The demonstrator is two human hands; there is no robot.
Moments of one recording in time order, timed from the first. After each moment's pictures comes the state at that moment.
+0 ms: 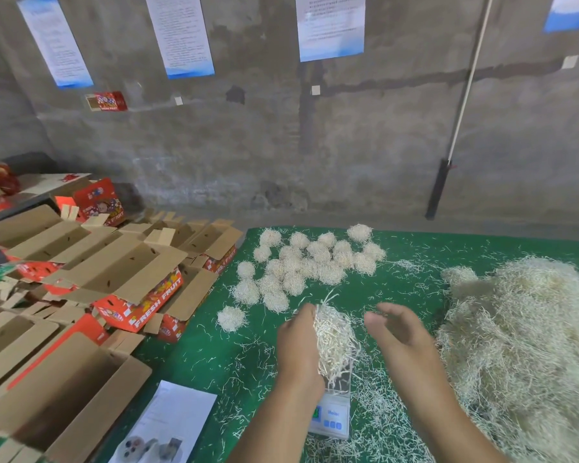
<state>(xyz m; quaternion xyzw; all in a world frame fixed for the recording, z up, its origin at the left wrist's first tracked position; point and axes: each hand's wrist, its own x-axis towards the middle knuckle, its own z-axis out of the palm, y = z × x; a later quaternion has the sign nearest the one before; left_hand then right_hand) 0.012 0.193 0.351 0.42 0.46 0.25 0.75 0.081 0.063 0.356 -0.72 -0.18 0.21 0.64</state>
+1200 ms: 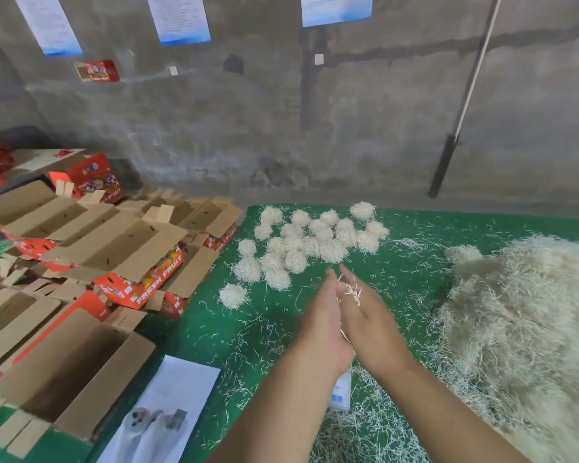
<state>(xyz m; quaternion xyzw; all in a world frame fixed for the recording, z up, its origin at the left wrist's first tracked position) 0.037 0.198 0.351 0.34 0.41 0.15 0.83 0.081 0.120 0.338 -0.76 -0.35 0.16 0.52</state>
